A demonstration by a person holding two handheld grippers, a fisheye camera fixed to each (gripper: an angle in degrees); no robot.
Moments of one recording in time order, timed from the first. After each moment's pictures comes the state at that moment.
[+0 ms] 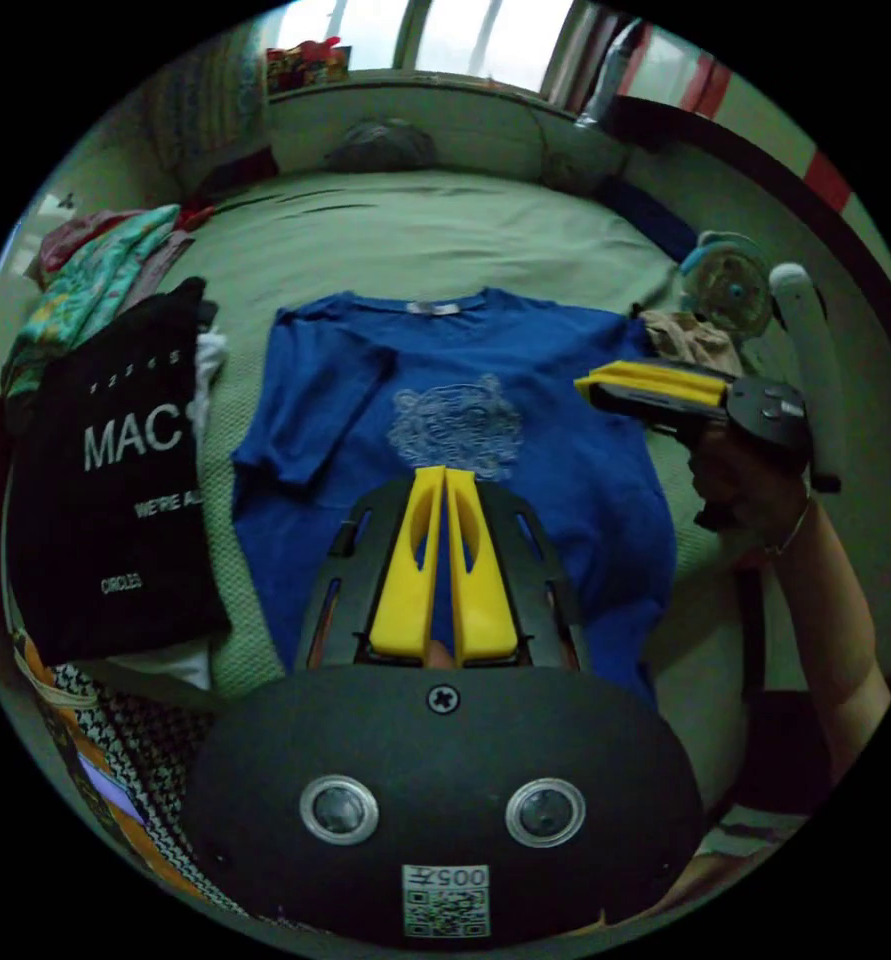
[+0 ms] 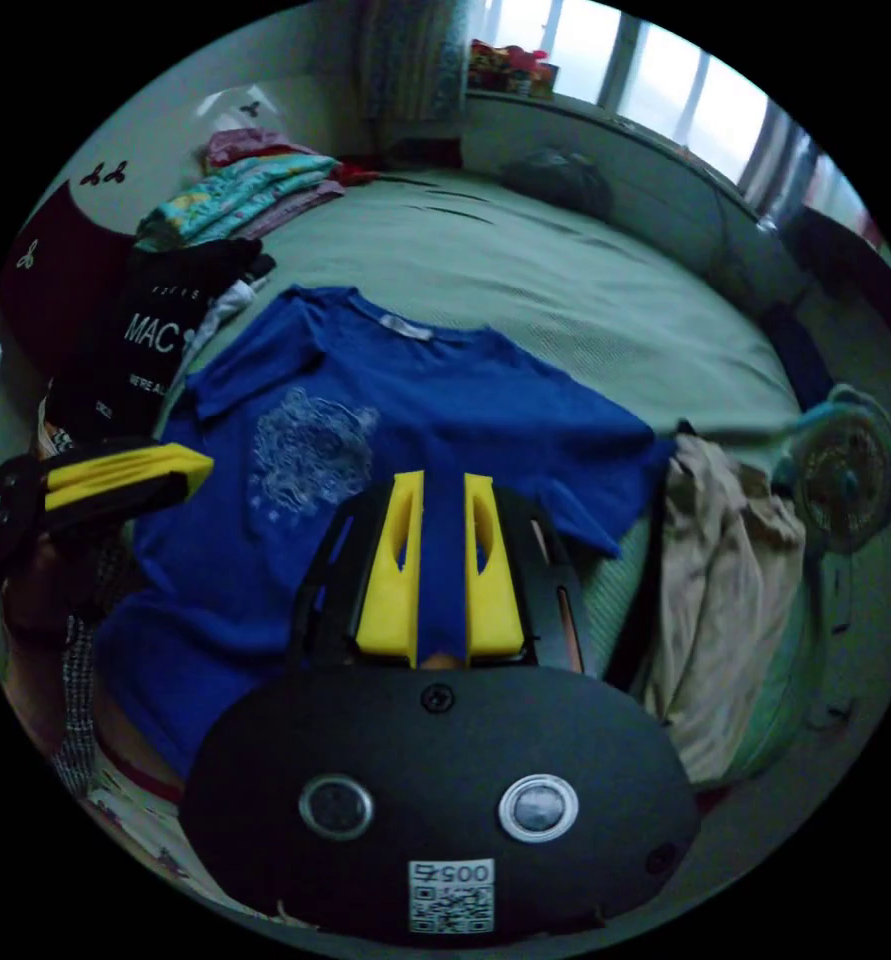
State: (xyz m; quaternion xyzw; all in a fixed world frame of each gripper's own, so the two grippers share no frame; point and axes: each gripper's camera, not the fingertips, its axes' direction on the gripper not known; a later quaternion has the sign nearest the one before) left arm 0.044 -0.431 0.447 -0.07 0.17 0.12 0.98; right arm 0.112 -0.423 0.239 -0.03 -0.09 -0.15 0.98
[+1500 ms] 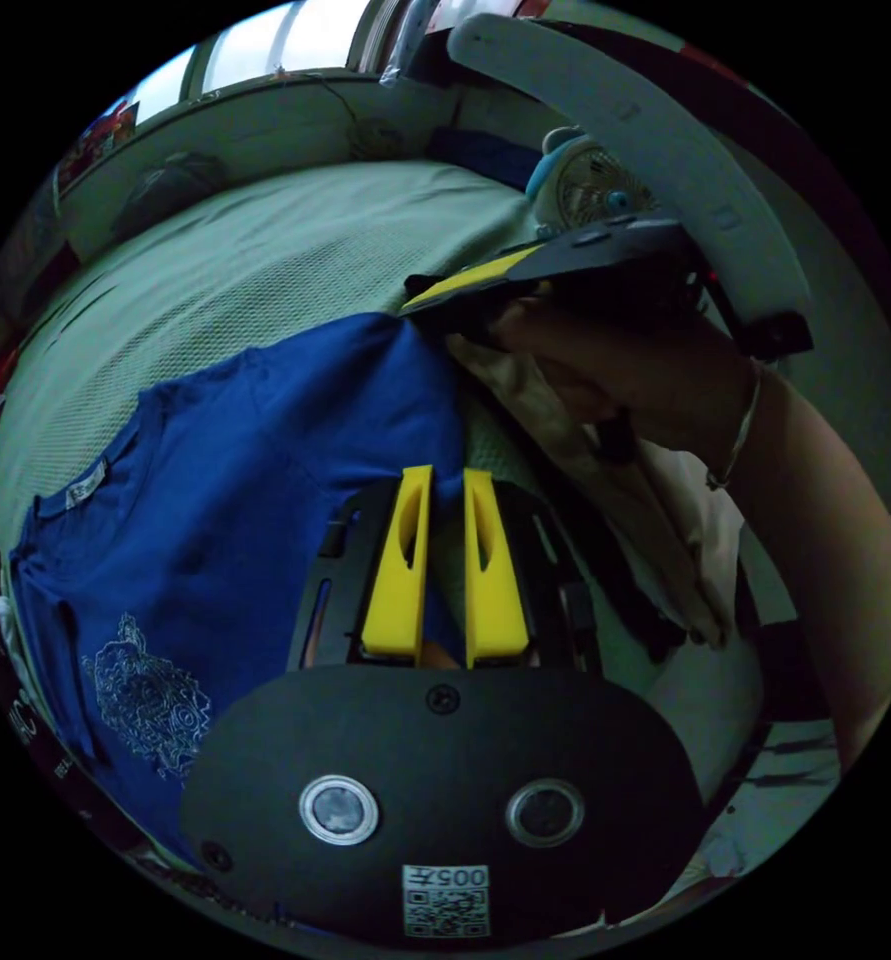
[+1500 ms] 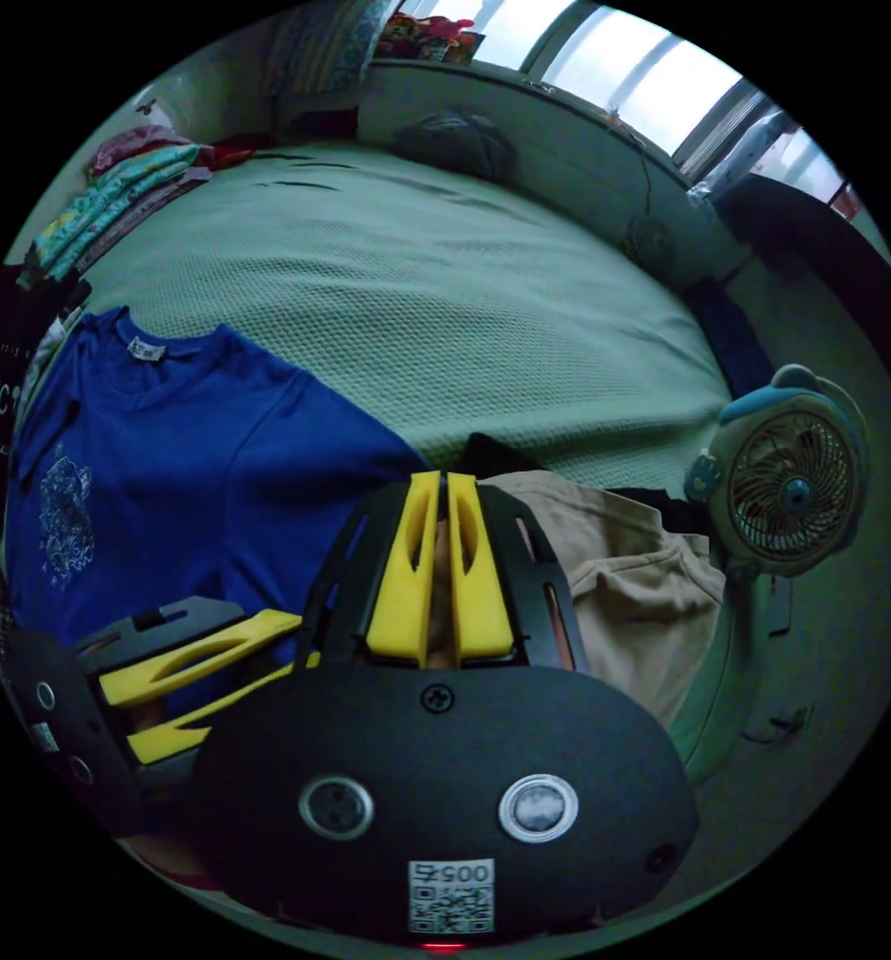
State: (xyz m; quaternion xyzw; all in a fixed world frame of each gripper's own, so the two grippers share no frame) left arm 0.429 -0.531 0.515 -0.06 0.24 0.23 0.94; right arm 0.262 -0.509 0.354 -0.04 0.02 -0.15 0.99
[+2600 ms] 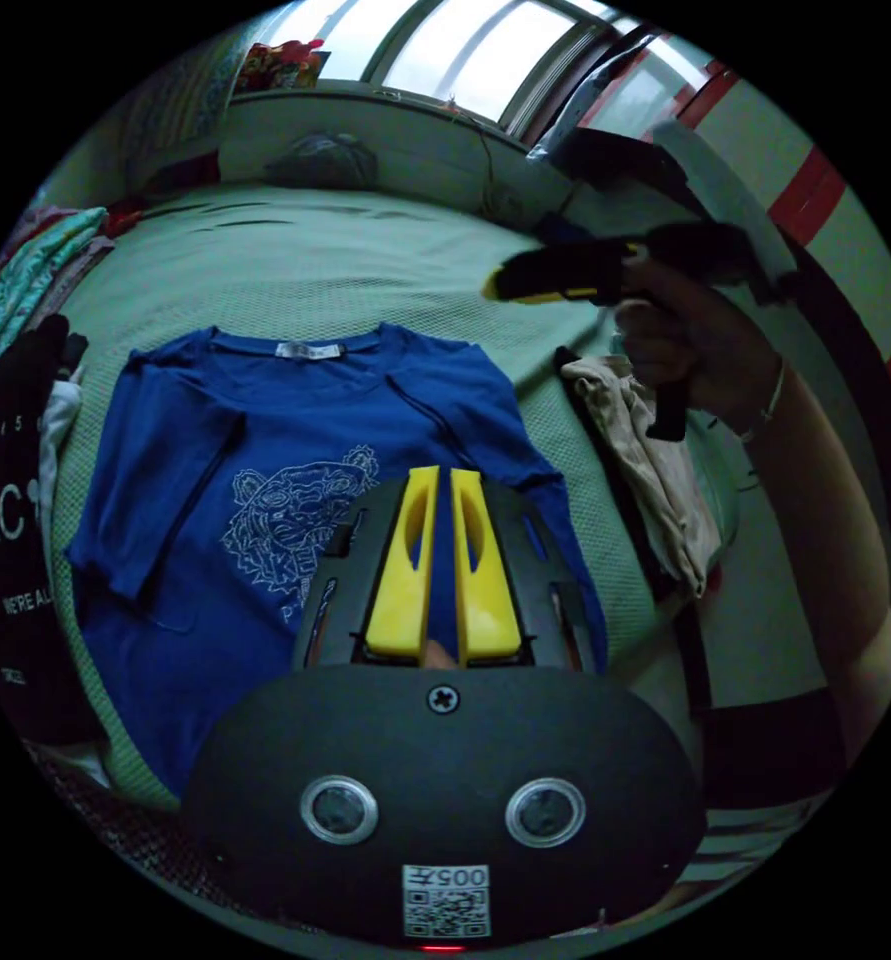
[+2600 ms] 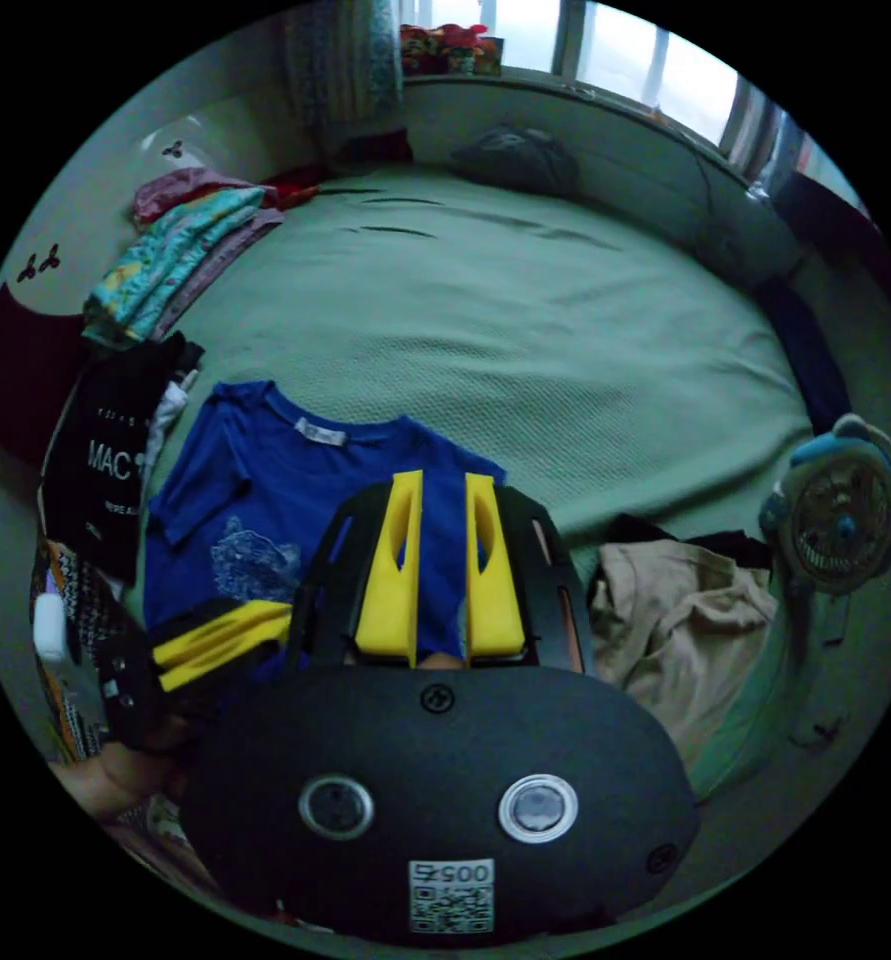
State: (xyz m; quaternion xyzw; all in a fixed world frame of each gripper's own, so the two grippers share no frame) left arm 0.151 -0.471 0.509 -0.02 0.26 0.08 0.96; right arm 0.224 -0.547 0.334 -0.08 -0.10 -0.11 0.99
